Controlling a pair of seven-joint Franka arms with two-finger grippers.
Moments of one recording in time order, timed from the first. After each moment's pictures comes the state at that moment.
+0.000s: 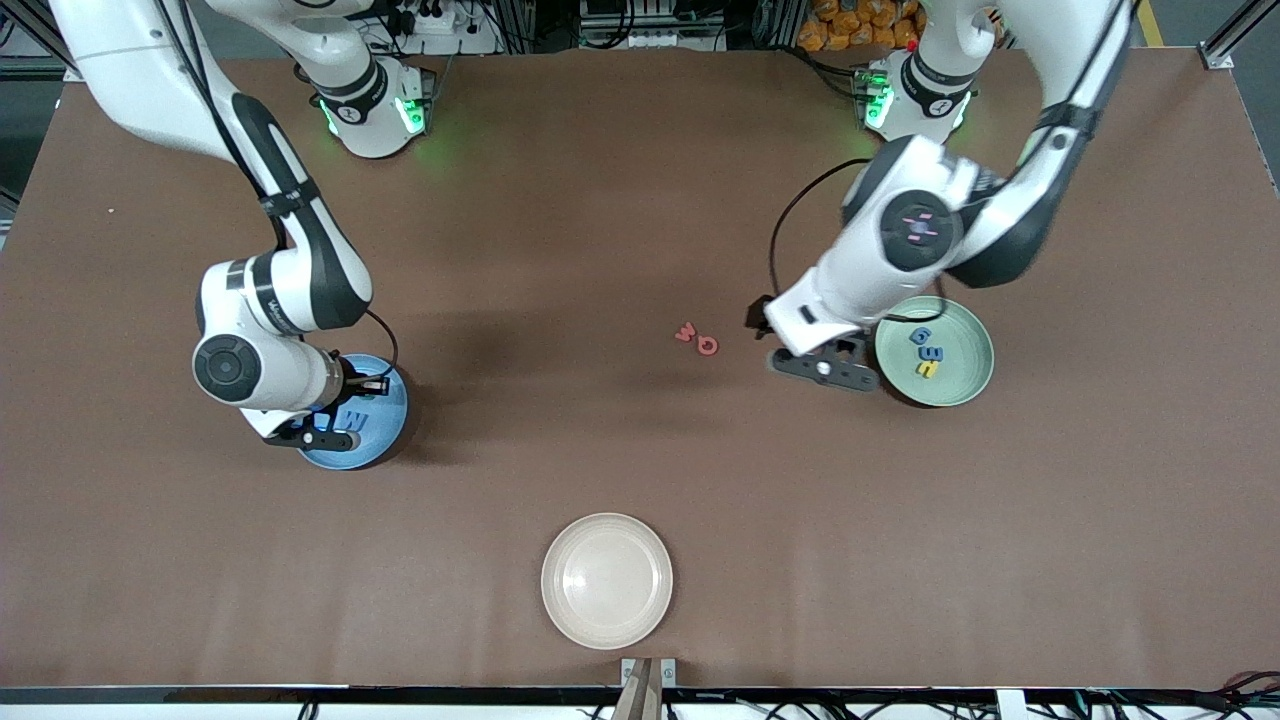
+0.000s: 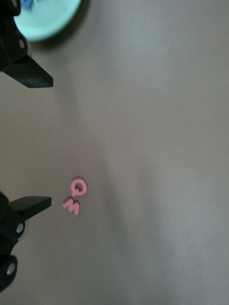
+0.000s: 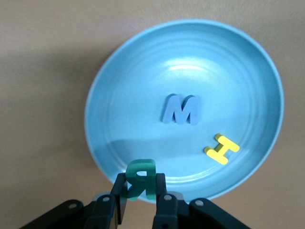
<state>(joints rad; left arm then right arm) -0.12 0.37 -0.50 -1.83 0.07 2.17 -0.41 0.05 0.50 0.10 -1.88 -0.06 2.13 0.28</state>
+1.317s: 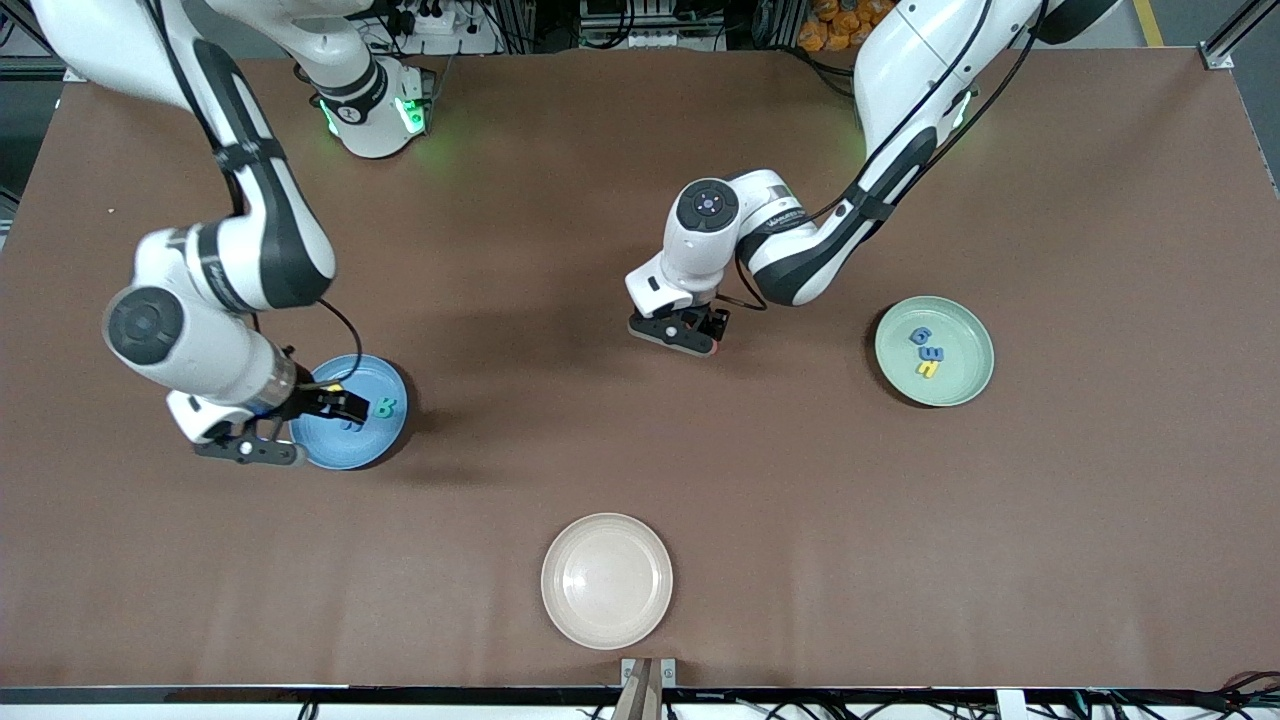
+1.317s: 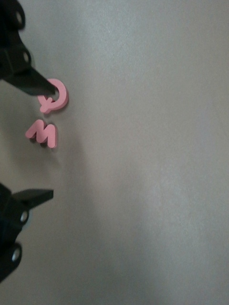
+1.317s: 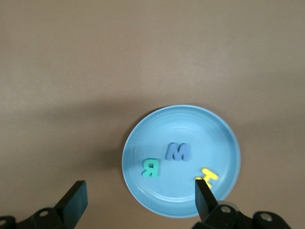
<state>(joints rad) -0.30 0.64 -0.55 -1.86 0.45 2.46 -0.75 0.04 0.32 0.09 -1.79 -0.05 2.11 0.28</state>
